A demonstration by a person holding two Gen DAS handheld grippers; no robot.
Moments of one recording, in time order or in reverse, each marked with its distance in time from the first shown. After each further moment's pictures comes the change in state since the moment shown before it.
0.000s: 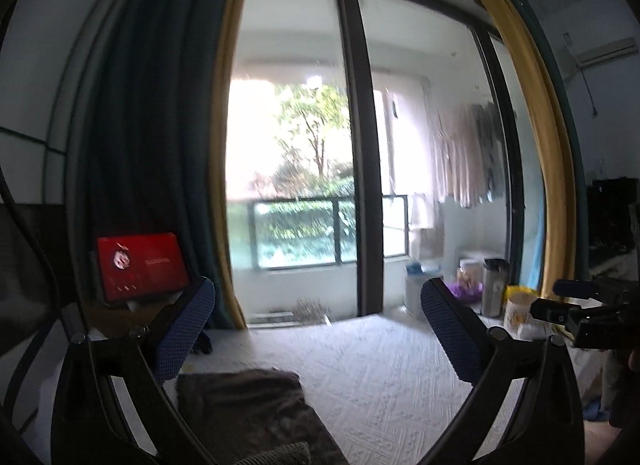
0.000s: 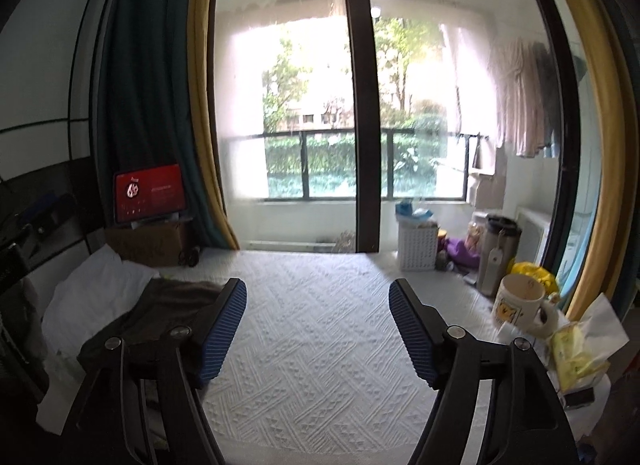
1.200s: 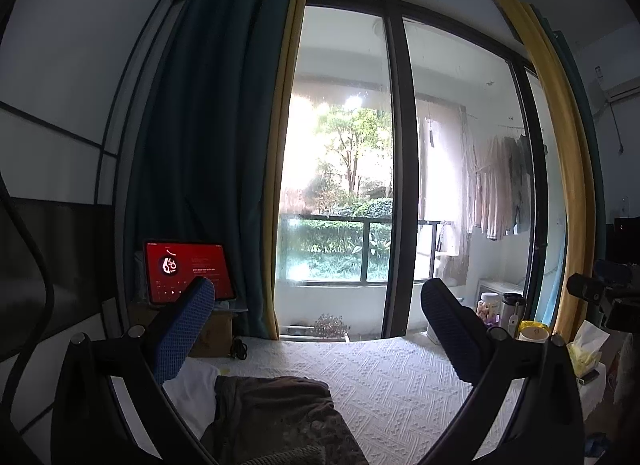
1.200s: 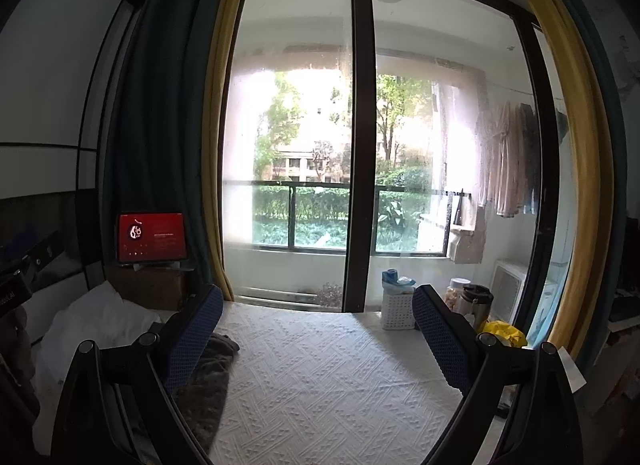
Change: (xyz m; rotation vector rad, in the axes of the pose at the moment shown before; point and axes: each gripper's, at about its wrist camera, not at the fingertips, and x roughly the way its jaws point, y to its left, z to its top) left arm -0.043 0.038 0.012 -0.094 -0.048 0.104; right arm -0.062 0.045 0.041 -0.069 -0.164 -0.074
